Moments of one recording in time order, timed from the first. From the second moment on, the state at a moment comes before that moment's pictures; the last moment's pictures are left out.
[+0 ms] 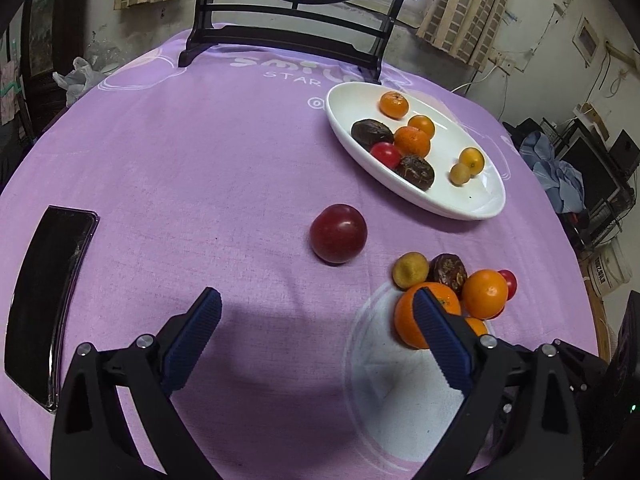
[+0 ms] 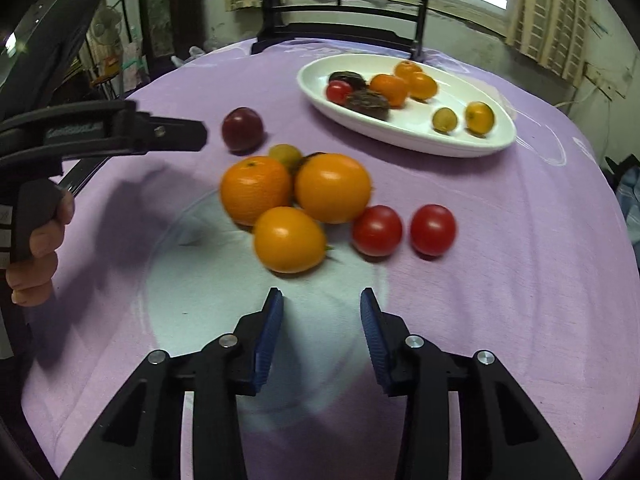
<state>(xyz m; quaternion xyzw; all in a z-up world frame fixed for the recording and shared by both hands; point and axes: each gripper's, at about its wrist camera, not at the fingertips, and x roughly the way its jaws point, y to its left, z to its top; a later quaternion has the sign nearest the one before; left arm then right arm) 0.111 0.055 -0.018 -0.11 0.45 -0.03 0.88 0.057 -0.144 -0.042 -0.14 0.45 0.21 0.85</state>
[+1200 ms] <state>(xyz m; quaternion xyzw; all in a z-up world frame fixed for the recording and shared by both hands) 0.092 -0.025 -0.035 0.01 0.47 -0.11 0.88 0.036 -0.215 -0.033 -0.03 0.44 0.19 0.88</state>
